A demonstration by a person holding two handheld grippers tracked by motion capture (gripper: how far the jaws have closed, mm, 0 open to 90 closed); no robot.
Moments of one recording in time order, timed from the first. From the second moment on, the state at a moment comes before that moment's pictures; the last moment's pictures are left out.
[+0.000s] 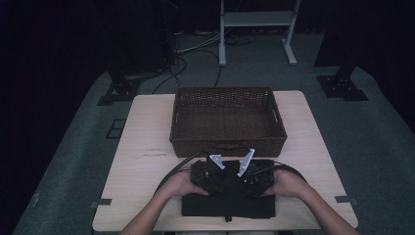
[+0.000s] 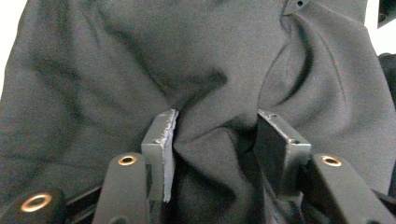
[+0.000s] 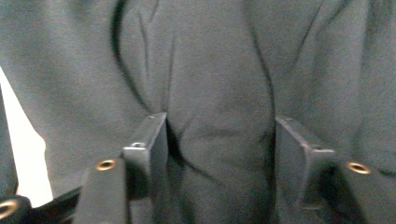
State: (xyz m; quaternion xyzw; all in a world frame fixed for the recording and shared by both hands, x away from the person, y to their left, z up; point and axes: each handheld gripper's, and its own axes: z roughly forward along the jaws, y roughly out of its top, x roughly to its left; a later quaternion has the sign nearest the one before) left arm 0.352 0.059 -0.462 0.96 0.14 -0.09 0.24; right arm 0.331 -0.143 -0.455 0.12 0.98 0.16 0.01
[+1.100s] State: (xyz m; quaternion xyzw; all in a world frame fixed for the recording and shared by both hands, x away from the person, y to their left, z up) left arm 0.349 0.062 -0.447 0.96 0.10 -0.05 0.25; right arm 0.331 -0.150 -0.437 0.08 0.98 0.20 0.03
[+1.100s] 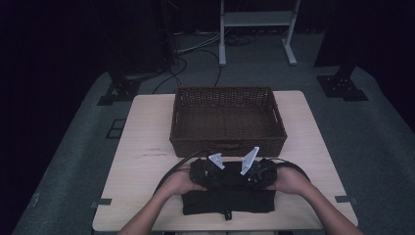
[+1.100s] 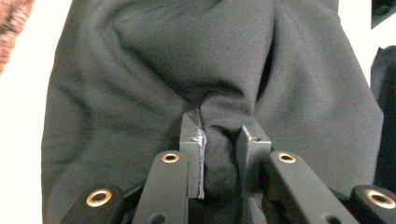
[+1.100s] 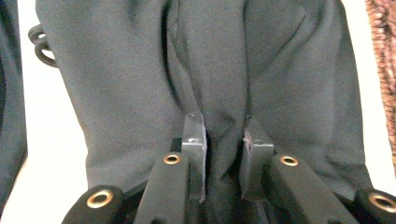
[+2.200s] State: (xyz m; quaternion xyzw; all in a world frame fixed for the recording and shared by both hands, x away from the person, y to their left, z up) left arm 0.343 0.062 -0.373 0.96 0.07 0.02 0.26; right arm 0.323 -0.160 -0.368 0.07 0.97 0.23 0.08
